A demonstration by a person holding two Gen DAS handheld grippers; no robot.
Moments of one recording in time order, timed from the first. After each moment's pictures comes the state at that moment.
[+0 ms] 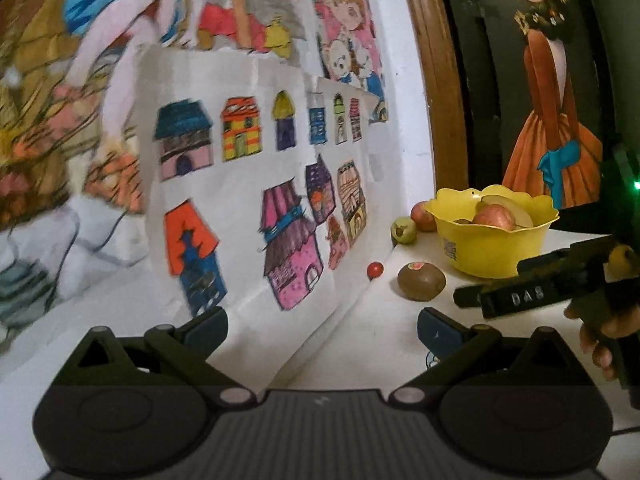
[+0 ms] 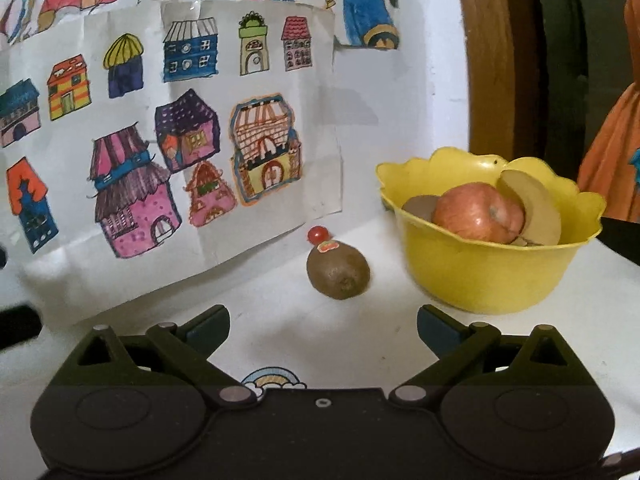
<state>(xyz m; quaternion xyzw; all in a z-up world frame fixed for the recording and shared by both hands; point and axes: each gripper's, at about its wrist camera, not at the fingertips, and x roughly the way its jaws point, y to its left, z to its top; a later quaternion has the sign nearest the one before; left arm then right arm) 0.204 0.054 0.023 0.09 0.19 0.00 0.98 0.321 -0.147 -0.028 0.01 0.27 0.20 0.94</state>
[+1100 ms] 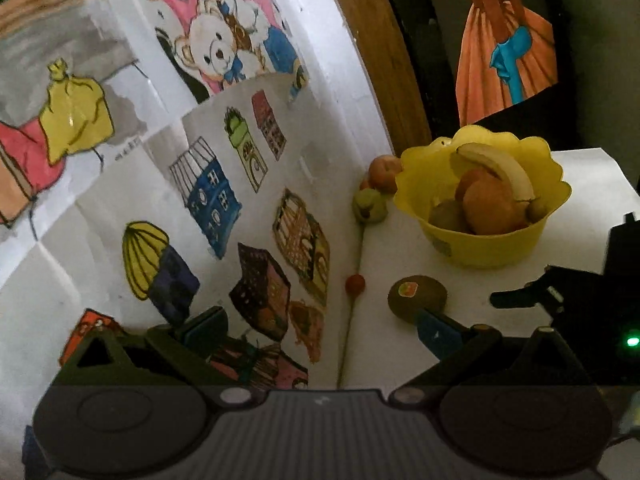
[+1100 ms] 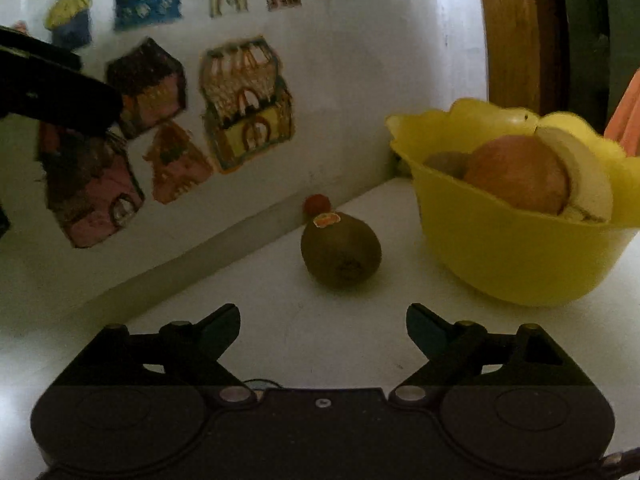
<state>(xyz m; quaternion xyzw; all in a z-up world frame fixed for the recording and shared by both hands) 0.352 0.007 0.093 0.24 0.33 -0.08 0.91 0.377 -0.121 -0.060 0.04 0.33 0.19 0.92</state>
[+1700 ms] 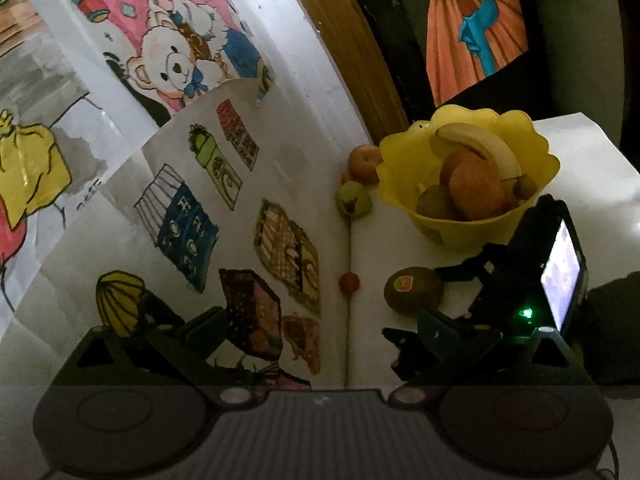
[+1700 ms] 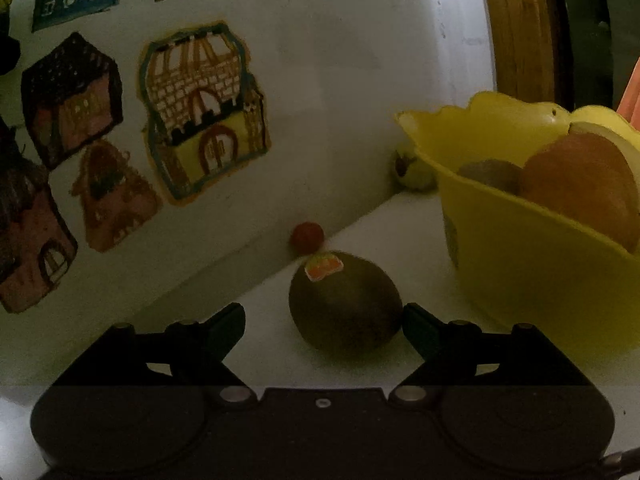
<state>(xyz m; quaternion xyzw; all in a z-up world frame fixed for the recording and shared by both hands) 0.365 -0.005 0.095 0.30 0.34 -0.12 0.88 0.429 -0.096 -0.070 0.05 0.31 0.17 0.93</state>
